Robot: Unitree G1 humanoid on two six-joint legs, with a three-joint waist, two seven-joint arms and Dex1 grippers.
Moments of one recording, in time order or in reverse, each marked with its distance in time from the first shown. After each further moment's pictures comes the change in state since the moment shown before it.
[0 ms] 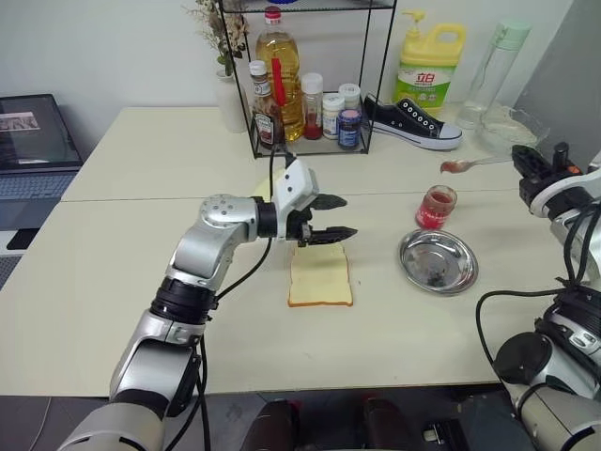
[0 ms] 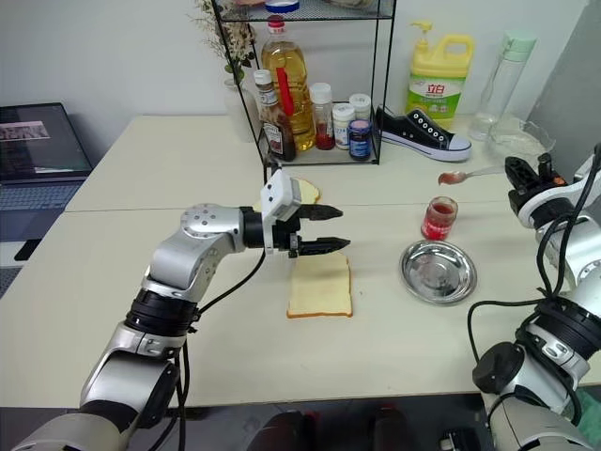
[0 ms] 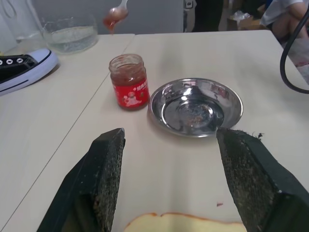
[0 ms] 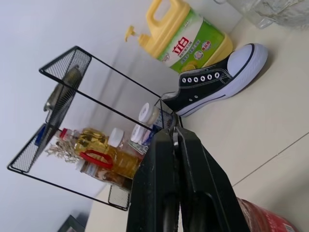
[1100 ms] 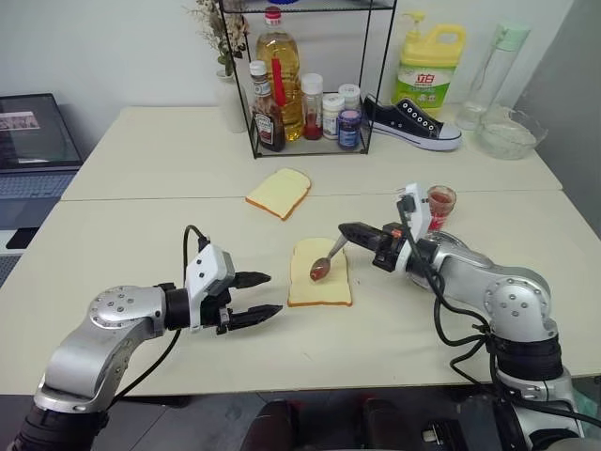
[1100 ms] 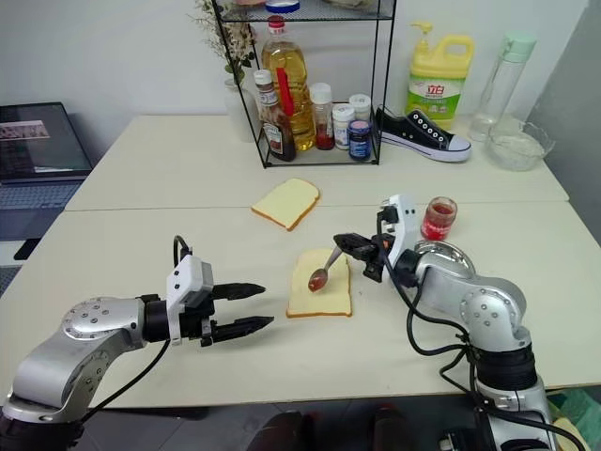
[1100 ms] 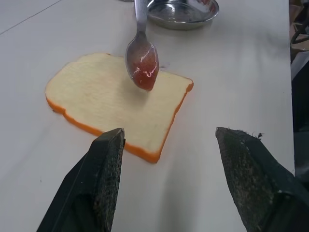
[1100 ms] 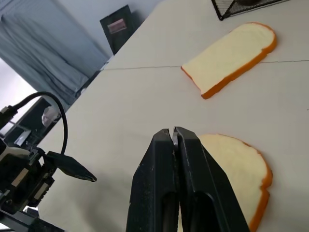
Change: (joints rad) left arm 0.691 0.314 0.264 -0.511 -0.188 0.149 0.072; right arm 0.269 -0.011 0.916 -0.403 -0.095 -0.046 0.285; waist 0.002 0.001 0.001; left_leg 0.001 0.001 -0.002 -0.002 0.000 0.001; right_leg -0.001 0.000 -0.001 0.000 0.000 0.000
